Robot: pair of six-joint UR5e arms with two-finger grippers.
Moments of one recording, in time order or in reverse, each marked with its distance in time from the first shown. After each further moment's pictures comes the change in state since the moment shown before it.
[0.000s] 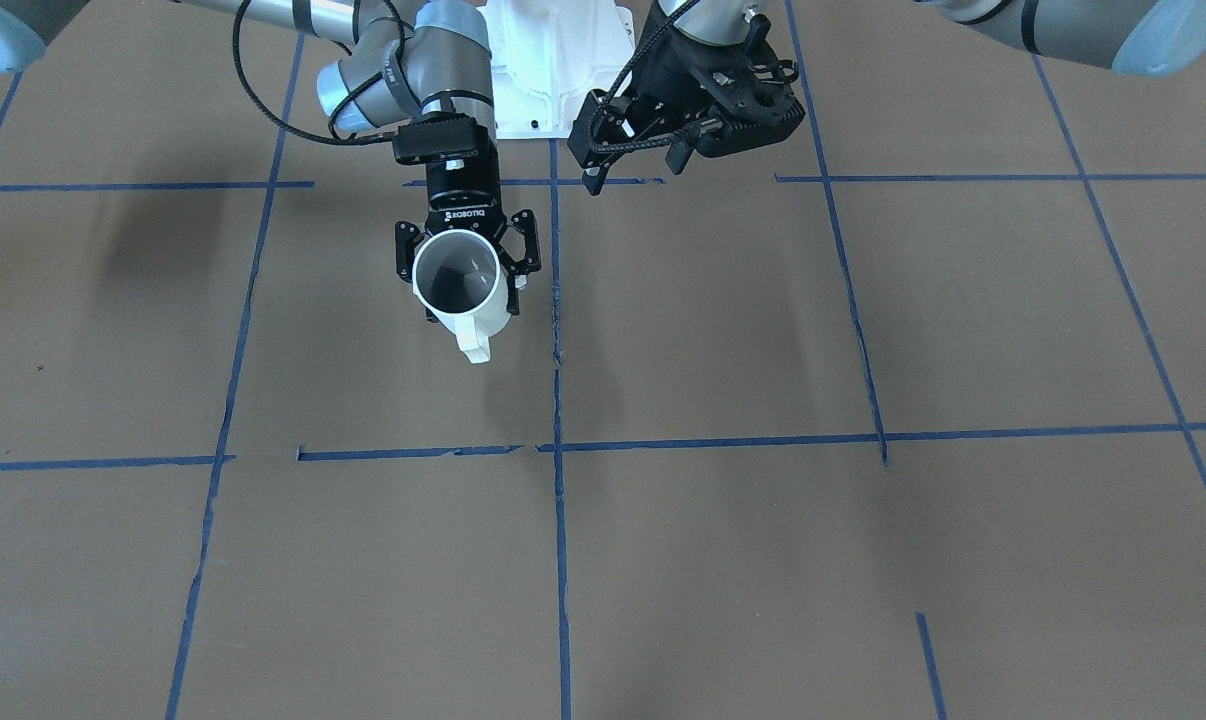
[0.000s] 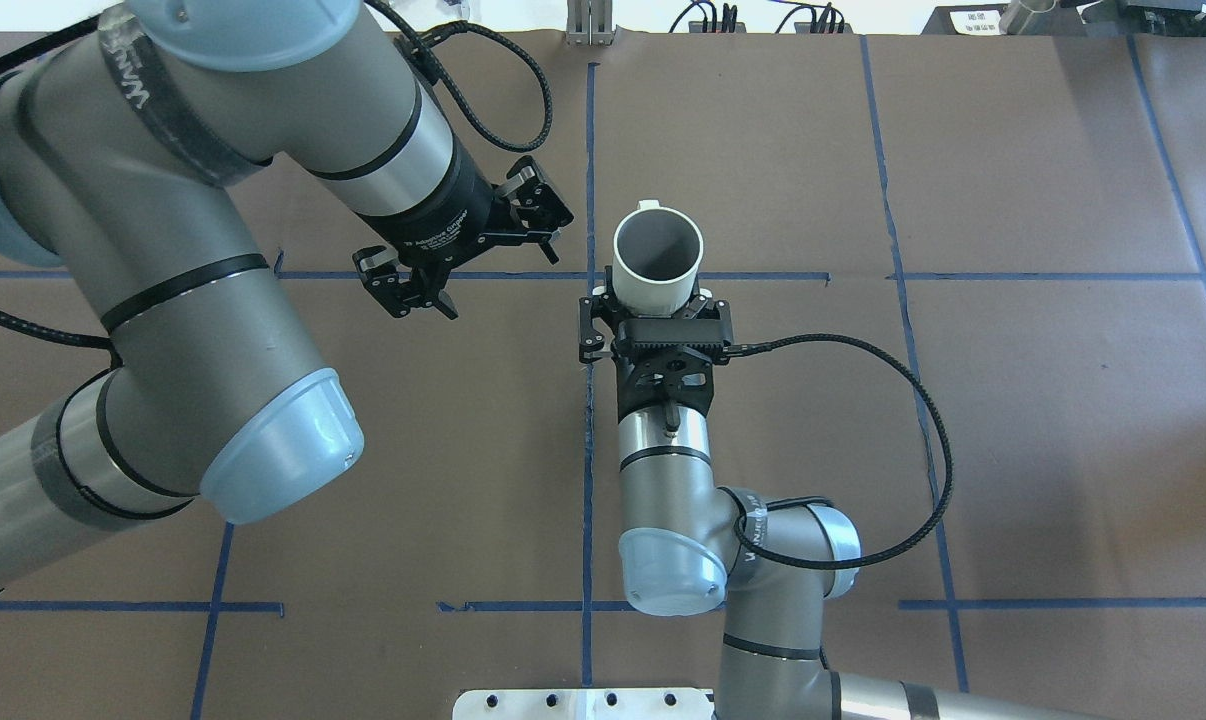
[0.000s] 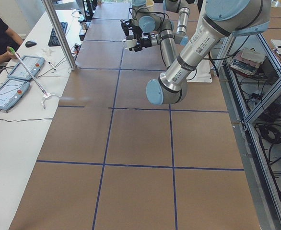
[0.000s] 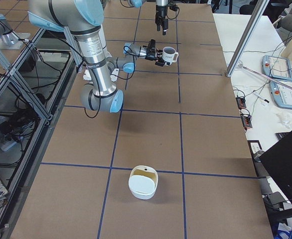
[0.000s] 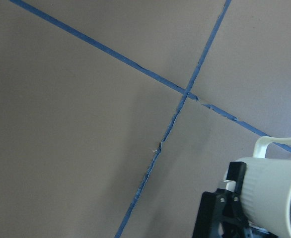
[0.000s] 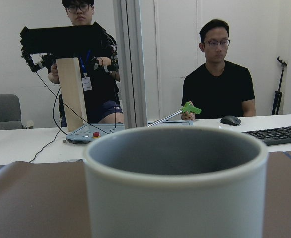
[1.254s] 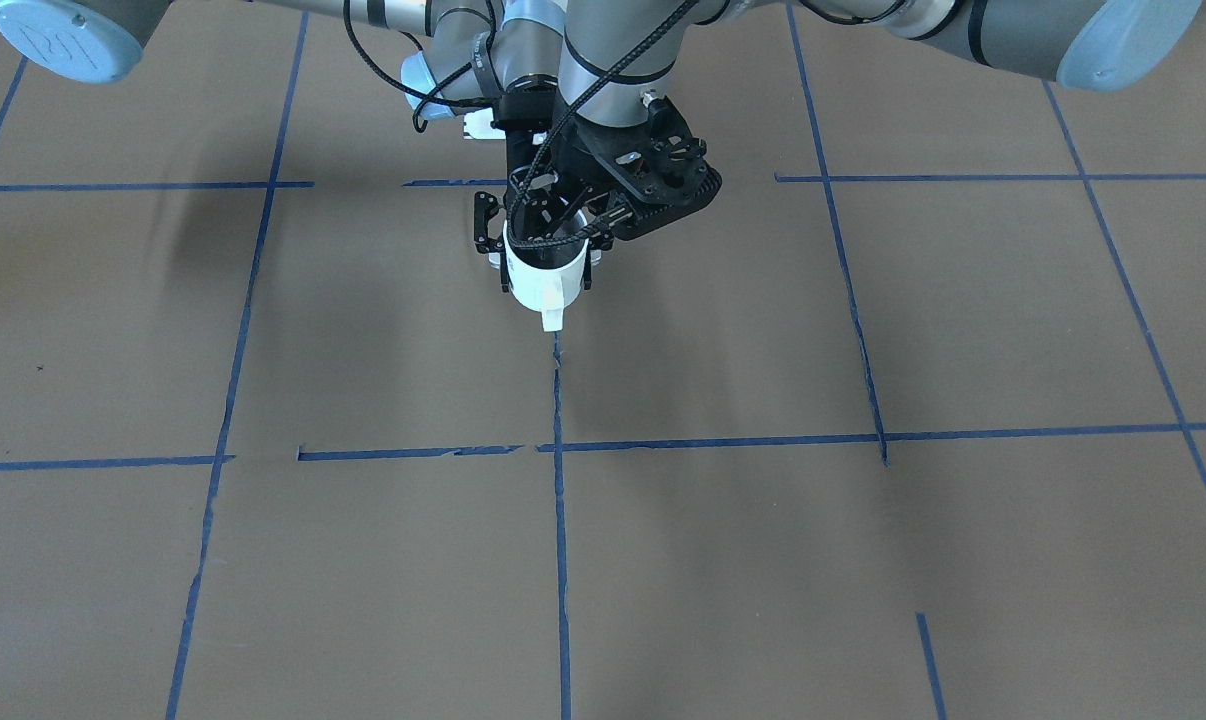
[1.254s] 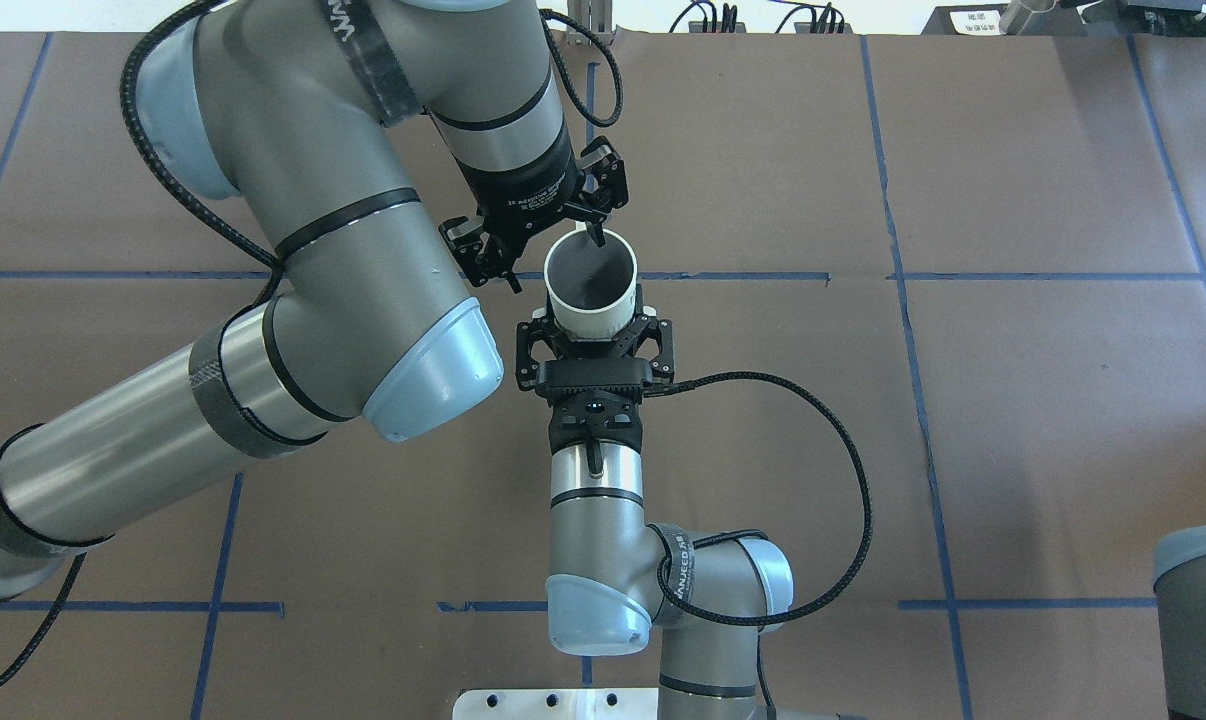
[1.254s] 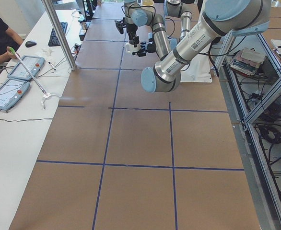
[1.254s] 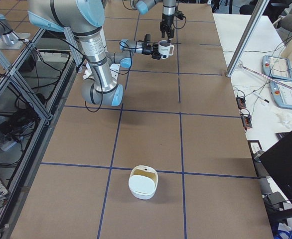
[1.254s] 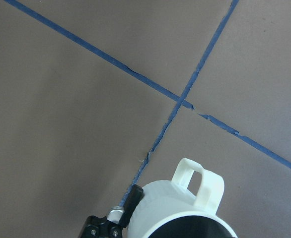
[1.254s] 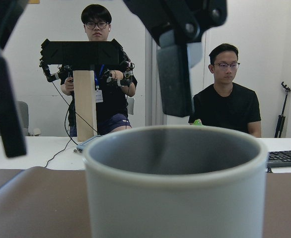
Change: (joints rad) left arm 0.003 -0.132 0.198 0.057 -0.006 -0.003; right arm -0.042 0.086 -0.051 -0.020 -0.096 -0.065
